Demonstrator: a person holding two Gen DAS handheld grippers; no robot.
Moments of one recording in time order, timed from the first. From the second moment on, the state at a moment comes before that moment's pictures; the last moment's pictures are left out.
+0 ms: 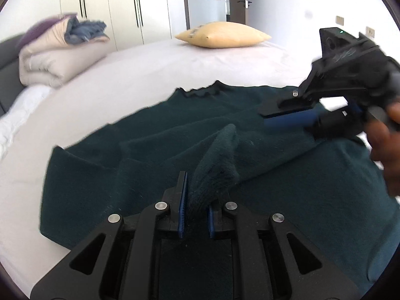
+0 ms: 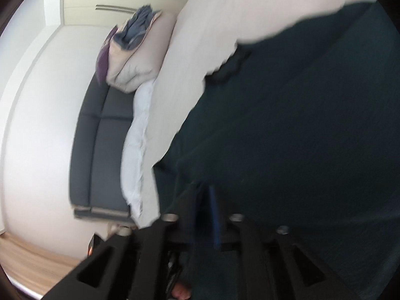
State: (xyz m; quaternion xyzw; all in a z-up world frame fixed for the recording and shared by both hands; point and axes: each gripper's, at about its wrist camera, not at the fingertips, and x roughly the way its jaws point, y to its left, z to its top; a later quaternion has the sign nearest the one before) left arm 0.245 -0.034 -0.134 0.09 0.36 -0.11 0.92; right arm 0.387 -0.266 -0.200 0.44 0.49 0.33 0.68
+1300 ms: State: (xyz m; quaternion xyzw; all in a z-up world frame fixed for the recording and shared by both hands) left arm 0.293 0.206 -0.103 -0.21 0.36 -0.04 0.91; right arm 0.429 -0.352 -0.197 0.37 0.49 0.18 0.77
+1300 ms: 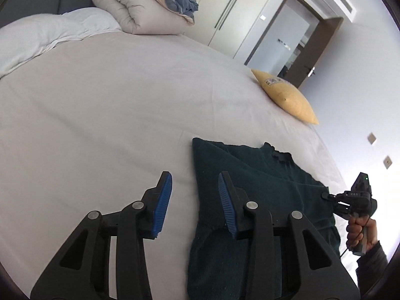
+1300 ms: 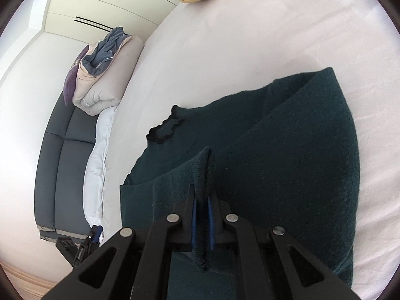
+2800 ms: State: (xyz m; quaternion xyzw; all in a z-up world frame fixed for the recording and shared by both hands) left arm 0.383 0.093 -0.183 -0.04 0.45 -0.06 0.89; right arm 0.423 -0.285 -0.179 0.27 0.48 0.20 0.81
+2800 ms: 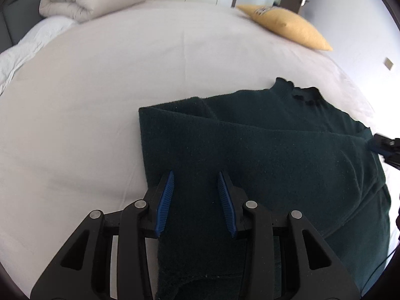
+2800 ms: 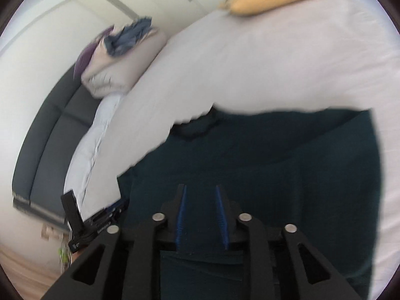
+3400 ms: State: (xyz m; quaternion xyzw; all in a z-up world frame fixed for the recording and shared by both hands) left arm 0.308 0.114 -0.183 -0.03 0.46 -0.03 0.89; right arm 0.354 -0.333 -0.172 0.36 0.39 0.22 0.82
